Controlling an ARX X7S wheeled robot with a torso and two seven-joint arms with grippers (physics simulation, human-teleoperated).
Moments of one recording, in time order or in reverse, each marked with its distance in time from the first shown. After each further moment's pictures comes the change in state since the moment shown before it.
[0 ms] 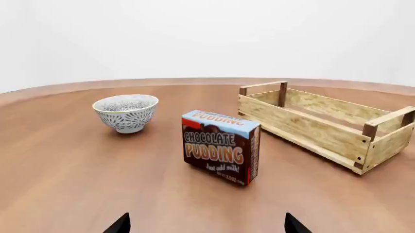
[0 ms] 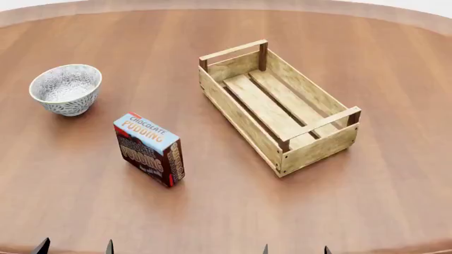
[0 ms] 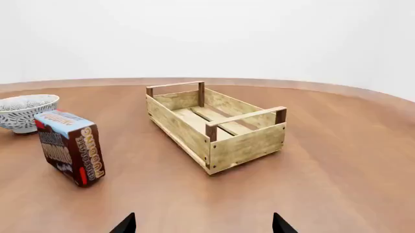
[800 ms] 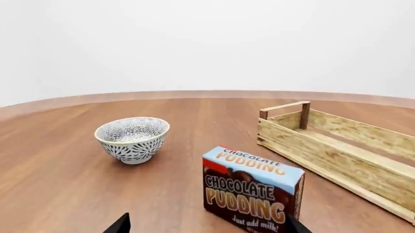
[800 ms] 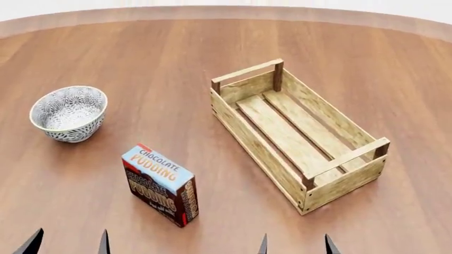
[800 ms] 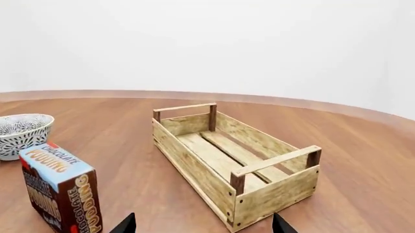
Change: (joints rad) left arm -0.010 -0.079 0.074 0.070 -0.080 -0.044 -0.086; right arm 0.018 0.086 -0.098 -0.061 0.049 0.033 0.094
